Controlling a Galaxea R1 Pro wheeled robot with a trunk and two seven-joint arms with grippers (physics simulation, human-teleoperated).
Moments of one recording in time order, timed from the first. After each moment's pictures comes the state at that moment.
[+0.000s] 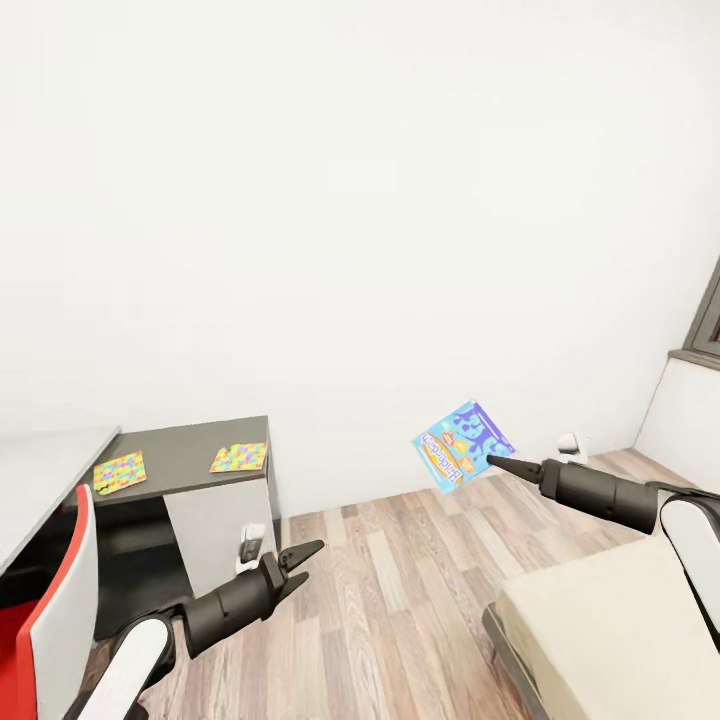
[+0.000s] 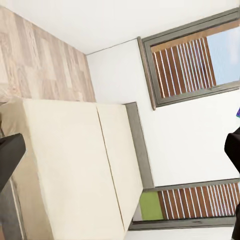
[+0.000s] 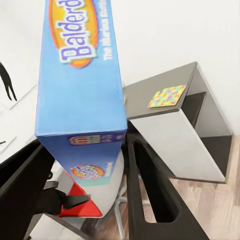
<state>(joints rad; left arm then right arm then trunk) -0.13 0.10 -0.10 -1.54 1.28 0.82 -0.08 -0.43 -0.38 -0.15 -1.61 -0.79 1.04 0.67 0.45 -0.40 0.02</state>
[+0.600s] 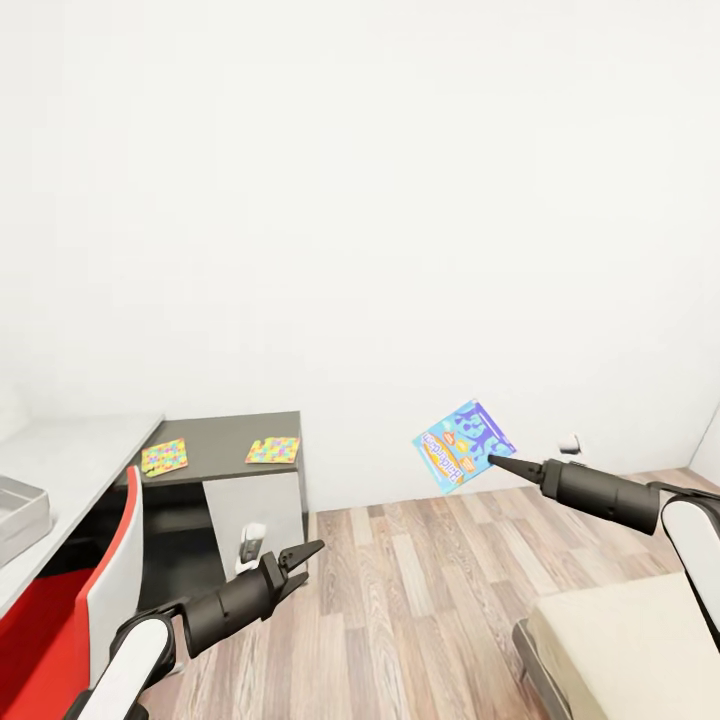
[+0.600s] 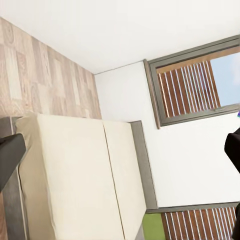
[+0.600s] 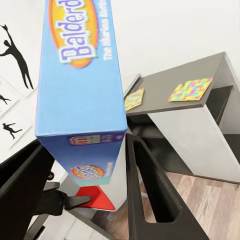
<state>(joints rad) -0.13 0.10 -0.10 -1.54 1.28 0.82 -0.08 -0.42 -0.38 -0.16 -1.61 -0.80 1.04 0.67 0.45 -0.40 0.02</state>
